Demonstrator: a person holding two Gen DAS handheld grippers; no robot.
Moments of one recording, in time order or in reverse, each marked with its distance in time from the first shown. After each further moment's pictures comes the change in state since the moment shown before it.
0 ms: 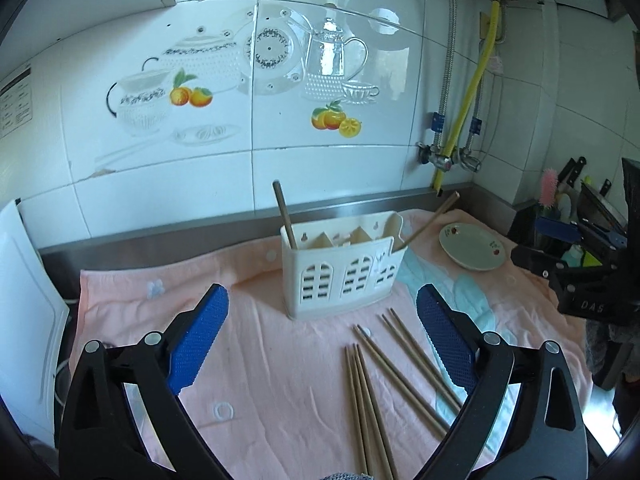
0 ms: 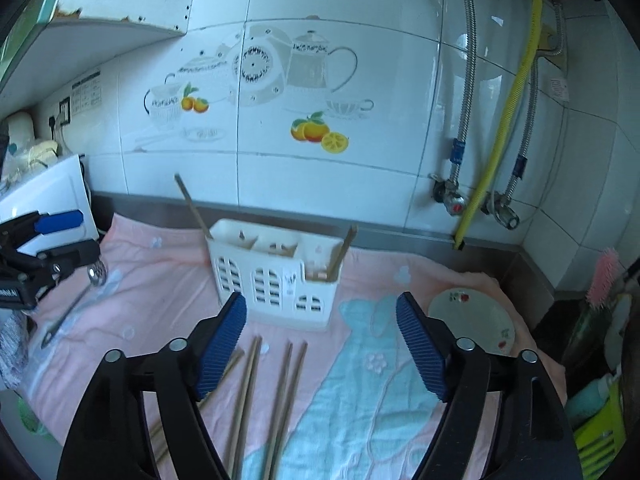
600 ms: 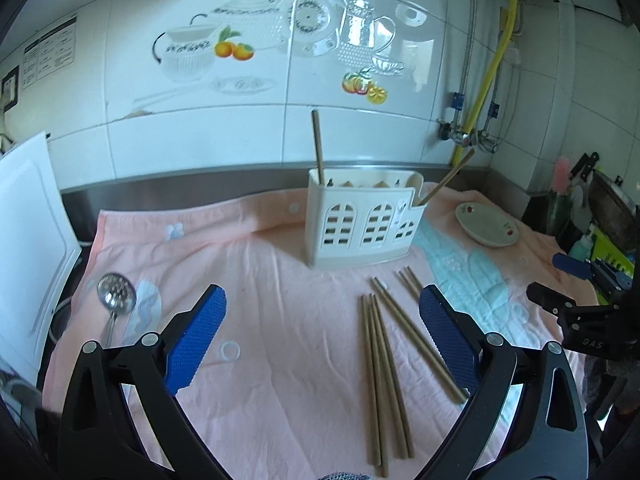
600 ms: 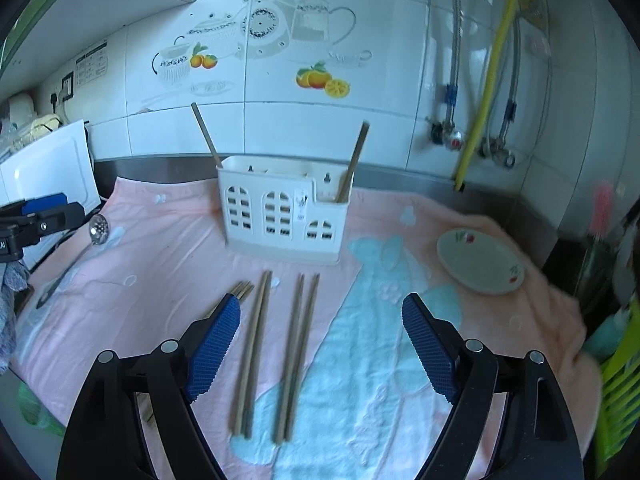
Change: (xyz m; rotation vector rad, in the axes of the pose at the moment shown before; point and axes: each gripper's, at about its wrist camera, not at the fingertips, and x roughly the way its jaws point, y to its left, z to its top) left arm -0.014 0.013 -0.067 -0.075 0.030 0.063; right arm -0.006 0.019 -0.089 0.052 0.052 -0.002
